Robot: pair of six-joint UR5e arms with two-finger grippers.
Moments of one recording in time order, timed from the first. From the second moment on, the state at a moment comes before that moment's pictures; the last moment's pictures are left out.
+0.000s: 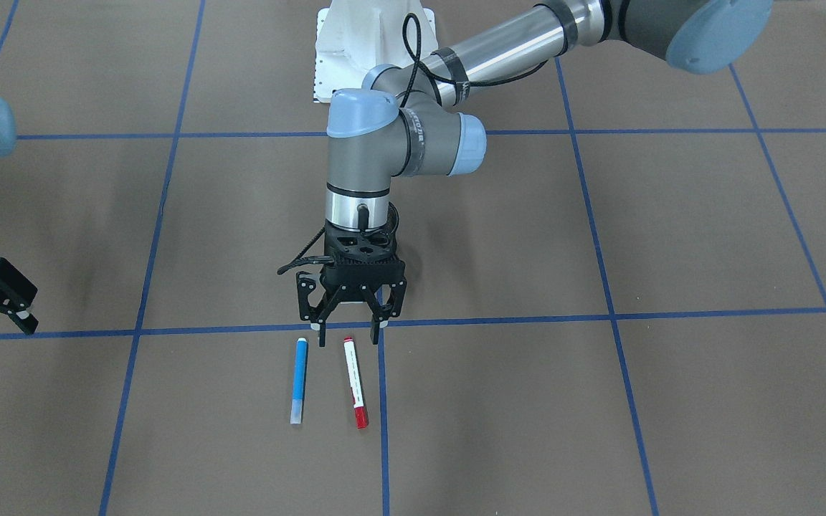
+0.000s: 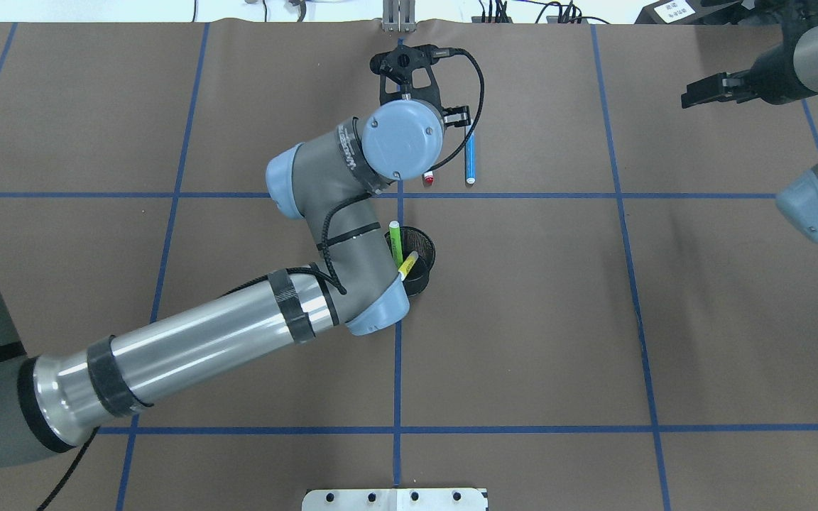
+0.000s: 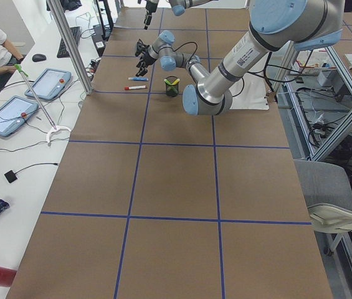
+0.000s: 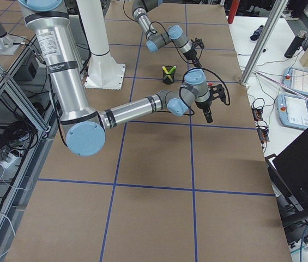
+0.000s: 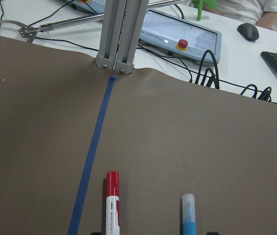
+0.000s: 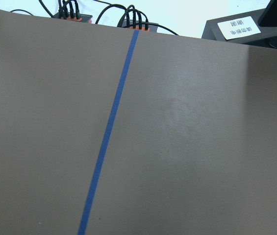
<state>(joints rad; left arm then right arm) -0.60 -2.59 -1.20 -2.00 -1.41 -1.30 1.10 -1.27 1.62 -1.02 2.06 0.79</state>
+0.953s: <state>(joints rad) -1.13 -2.02 -1.58 -1.86 -2.22 -0.69 0.69 -0.71 1.54 -1.53 1.99 1.12</state>
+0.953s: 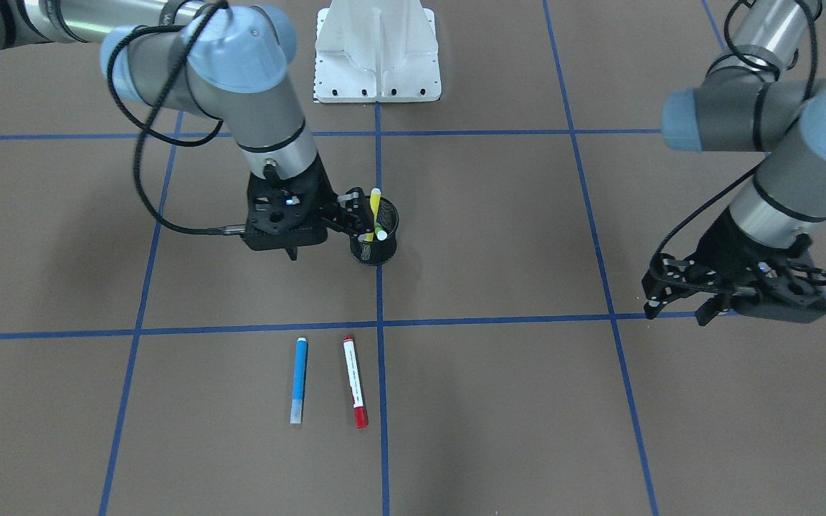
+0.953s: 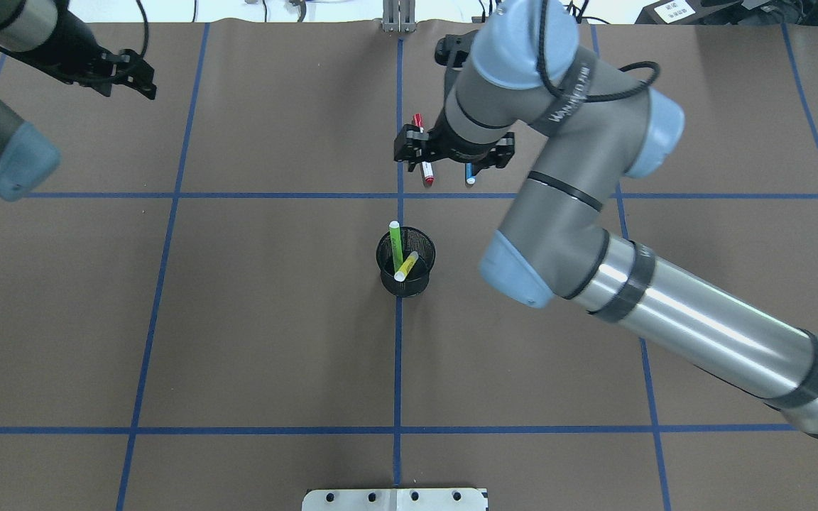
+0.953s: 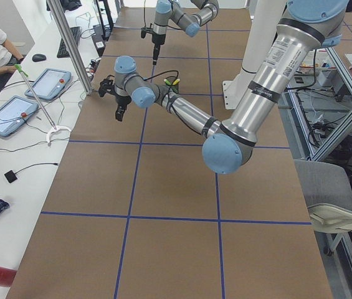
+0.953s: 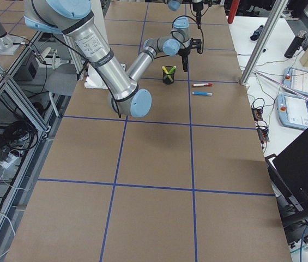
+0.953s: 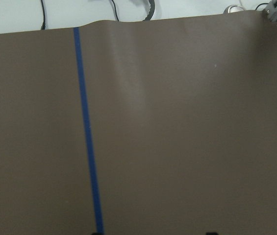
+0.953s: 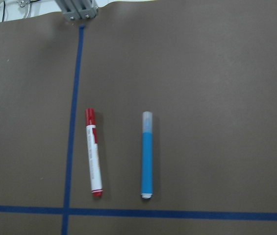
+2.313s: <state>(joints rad) -1.19 -1.88 -1.66 -1.87 -2.30 -0.65 0.67 -0.42 1.12 -1.86 2.22 0.58</state>
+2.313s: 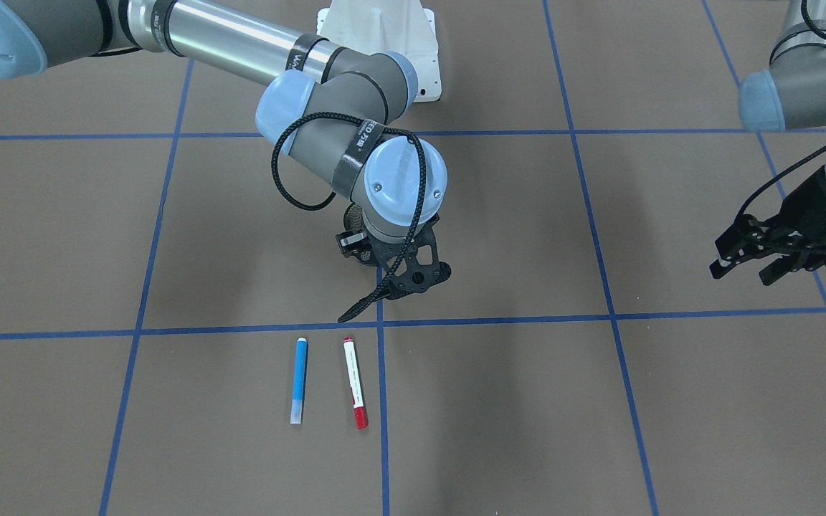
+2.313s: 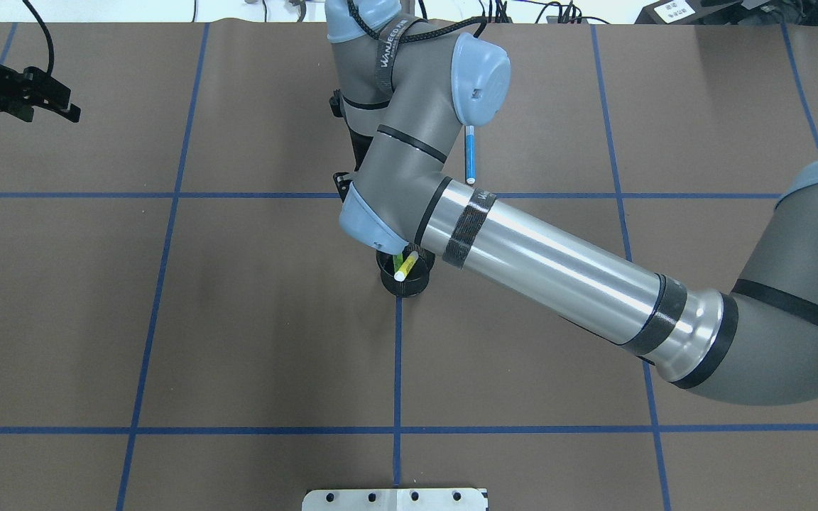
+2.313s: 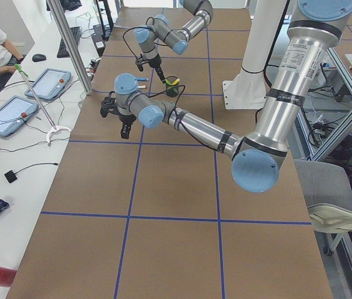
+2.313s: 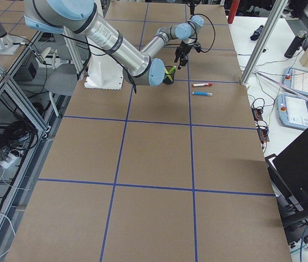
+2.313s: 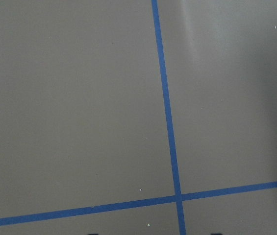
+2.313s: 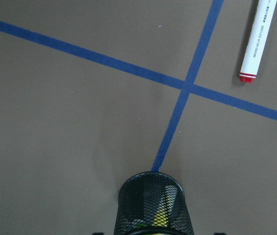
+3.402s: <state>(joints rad) -1.19 -1.88 -1.67 -1.87 -2.29 -0.68 0.65 -0.43 1.12 -1.89 2.21 0.58</state>
